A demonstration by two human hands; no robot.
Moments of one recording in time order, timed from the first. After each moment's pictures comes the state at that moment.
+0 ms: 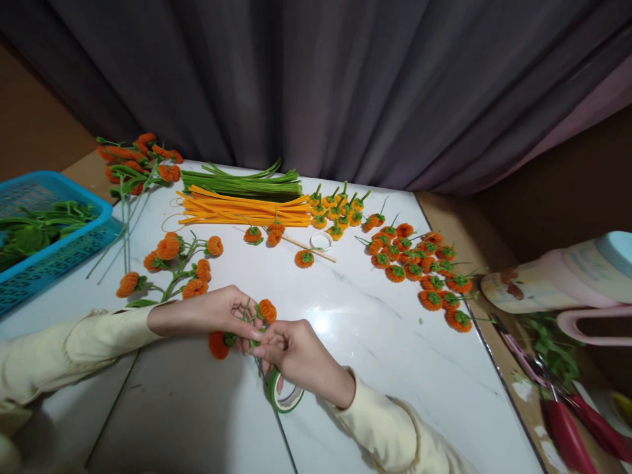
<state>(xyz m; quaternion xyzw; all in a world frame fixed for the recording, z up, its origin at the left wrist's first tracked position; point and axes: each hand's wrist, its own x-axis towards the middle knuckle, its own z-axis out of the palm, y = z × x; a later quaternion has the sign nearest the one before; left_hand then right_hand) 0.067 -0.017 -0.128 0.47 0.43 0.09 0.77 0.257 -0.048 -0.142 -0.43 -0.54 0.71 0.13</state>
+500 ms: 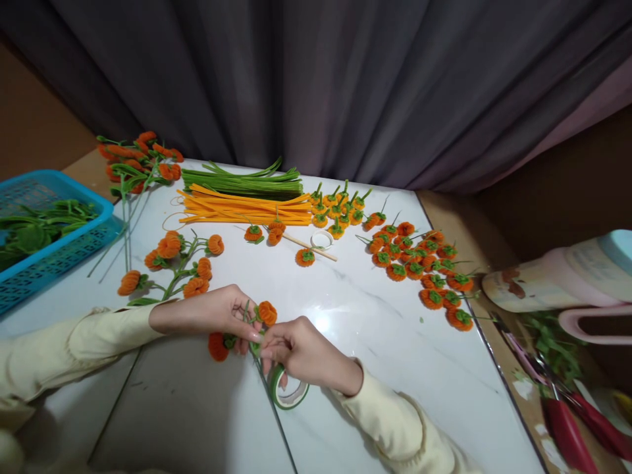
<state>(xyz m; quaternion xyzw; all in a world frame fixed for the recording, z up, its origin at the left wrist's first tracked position) 0.068 -0.017 -0.123 0.49 0.42 0.07 0.76 0.268 -0.039 -0.135 -0.34 -0.62 0.70 0.10</state>
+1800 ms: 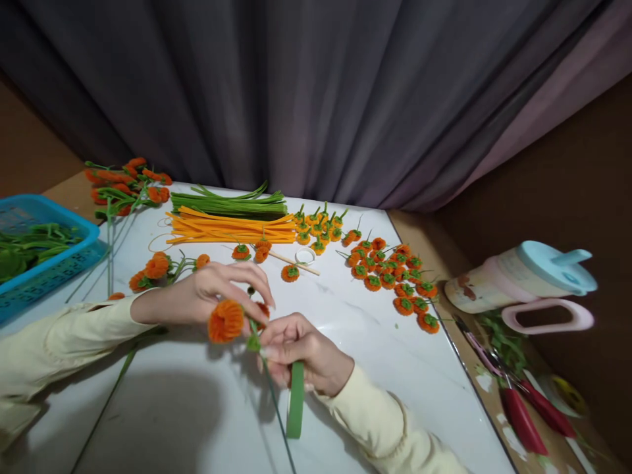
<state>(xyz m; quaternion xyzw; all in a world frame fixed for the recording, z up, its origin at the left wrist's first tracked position) 0.075 0.013 -0.061 0.83 0.23 0.23 0.46 0.276 -0.033 -0.119 -0.28 -0.32 0.88 0.21</state>
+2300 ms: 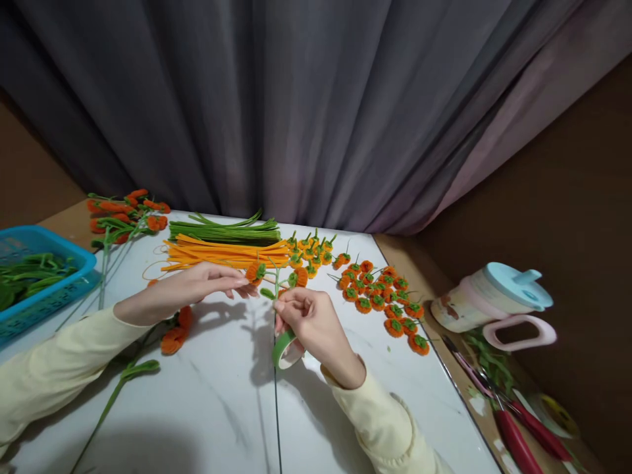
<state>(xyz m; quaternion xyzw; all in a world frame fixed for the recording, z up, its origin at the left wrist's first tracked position) 0.059 0.035 -0.051 0.67 0.45 0.23 0.55 0.274 -0.001 -0.055 -0.48 -0.57 0.57 0.35</state>
